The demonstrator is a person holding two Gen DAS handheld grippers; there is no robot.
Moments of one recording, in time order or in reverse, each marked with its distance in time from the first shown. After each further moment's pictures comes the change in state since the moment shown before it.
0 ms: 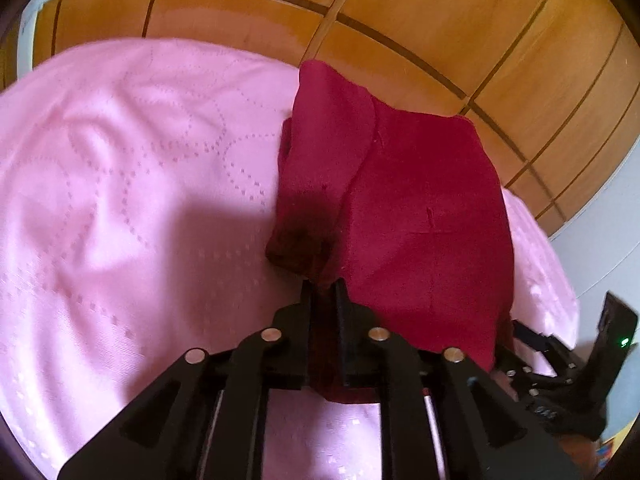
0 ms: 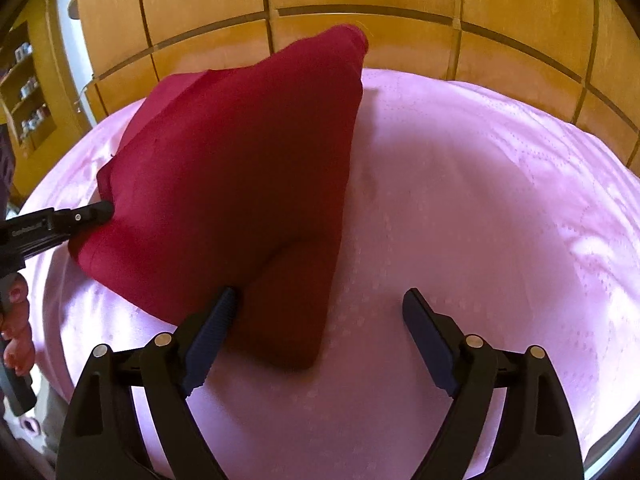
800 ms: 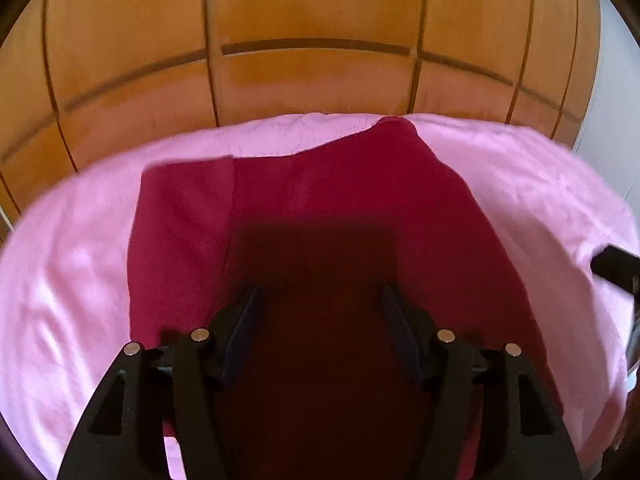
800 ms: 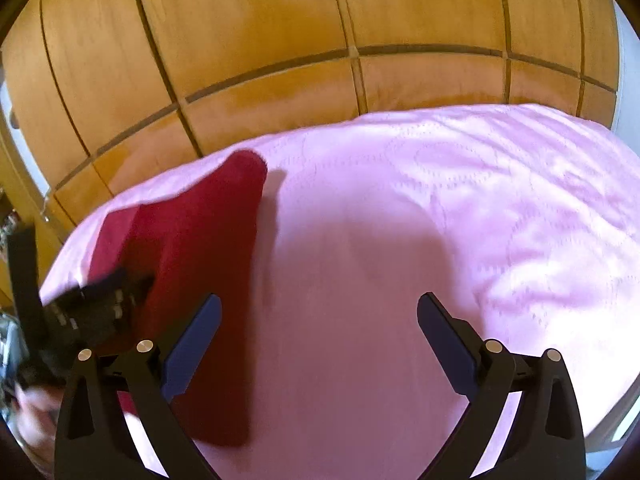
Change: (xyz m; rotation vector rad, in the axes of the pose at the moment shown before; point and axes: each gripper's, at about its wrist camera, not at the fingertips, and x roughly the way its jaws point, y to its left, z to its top) left arm 0.058 -0.096 0.048 0.387 -0.045 0.118; right arm -0.032 -0.088 0.063 0.283 -0.134 -0.066
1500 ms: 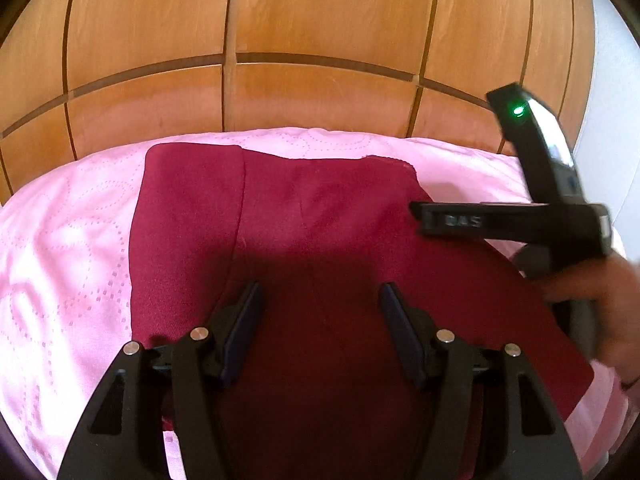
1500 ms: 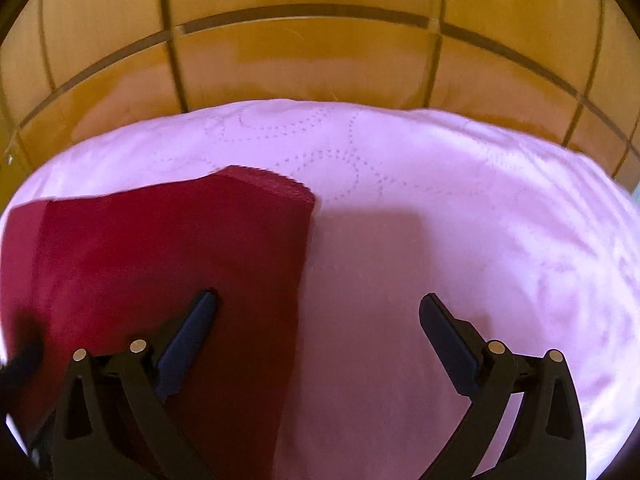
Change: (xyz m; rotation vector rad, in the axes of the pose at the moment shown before) left arm 0.001 0.008 -0.018 -0.037 -0.094 -0.032; right arm 0.157 0.064 0.047 -0.159 0.106 -0.113
